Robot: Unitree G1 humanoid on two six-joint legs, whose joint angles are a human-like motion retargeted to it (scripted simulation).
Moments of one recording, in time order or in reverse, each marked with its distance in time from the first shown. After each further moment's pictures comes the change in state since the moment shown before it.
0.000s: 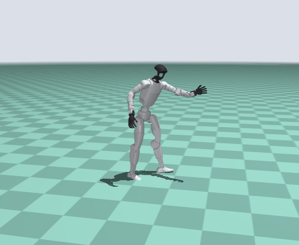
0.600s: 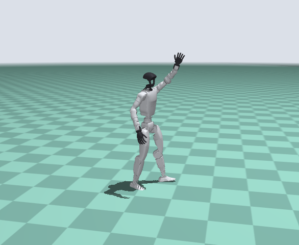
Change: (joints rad) left arm -0.865 -0.090 -0.378 0.146 -0.026 0.189 -0.082; right arm -0.018 -0.049 0.044 0.217 0.102 0.068 0.098; waist 0.074 0.136 -0.202; left_leg 0.125 -0.057 -0.139 0.004 -0.009 -0.014; right_leg 0.197 -0.030 -0.147 0.070 -0.108 0.000
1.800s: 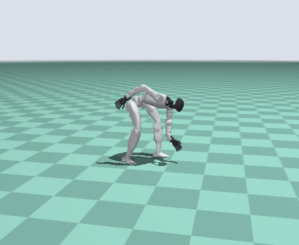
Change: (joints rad) left arm 0.708 -0.072 0.238 0.004 -0.027 -0.328 0.258; right arm 0.045 -0.091 0.225 -0.319 0.043 -0.208 -0.192; waist -0.287 -0.379 0.455; left_leg -1.439 0.125 0.215 0.589 -0.068 0.045; right_leg -1.668 -0.103 0.355 0.624 0.006 -0.213
